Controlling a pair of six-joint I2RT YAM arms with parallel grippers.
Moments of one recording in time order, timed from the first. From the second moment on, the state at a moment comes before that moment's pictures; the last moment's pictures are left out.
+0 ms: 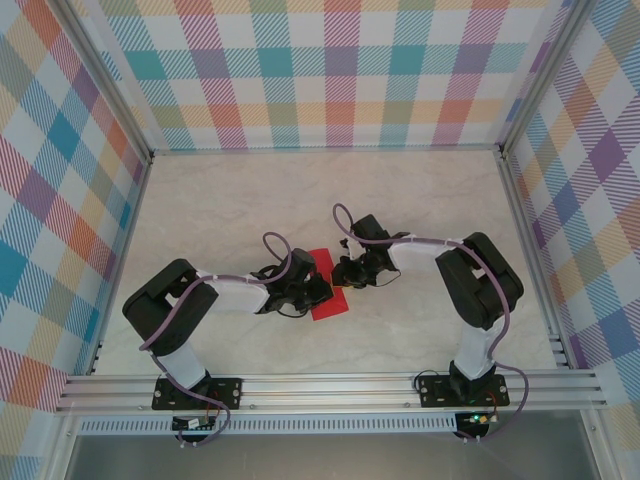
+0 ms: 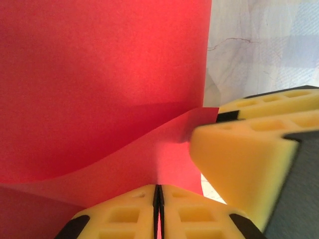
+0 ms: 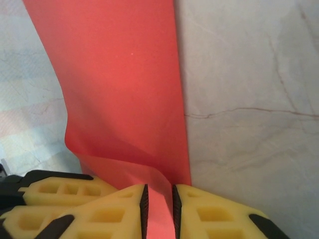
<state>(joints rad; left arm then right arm) -0.78 1.69 0.69 0.14 0.25 -1.15 0.60 1.83 0.99 -0.33 -0.53 0.55</state>
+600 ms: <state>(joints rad) -0.78 1.70 0.70 0.12 0.24 -1.19 0.64 1.58 0.89 -0.40 -0.49 0.63</state>
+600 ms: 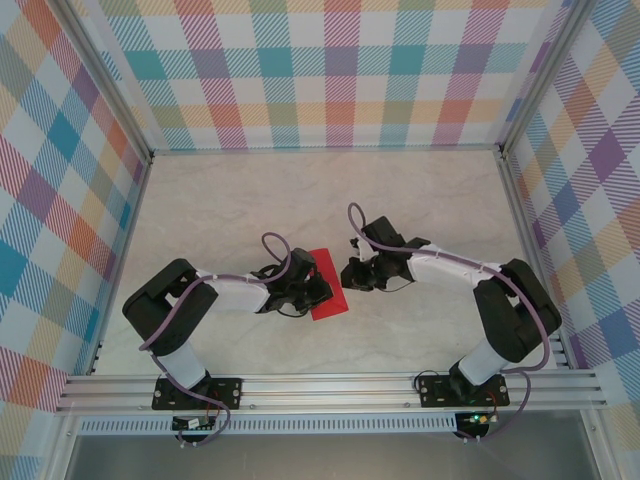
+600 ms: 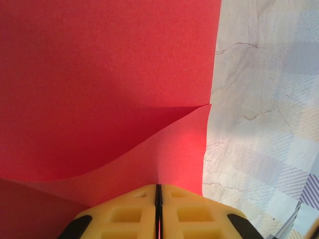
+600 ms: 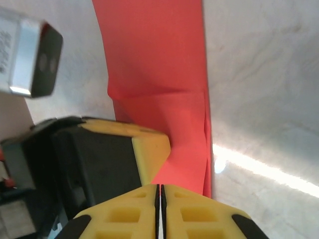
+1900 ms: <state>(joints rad) -0.78 1.70 0.72 0.11 0.24 -1.21 0.70 1.66 0.88 -0.43 -0.47 0.68</state>
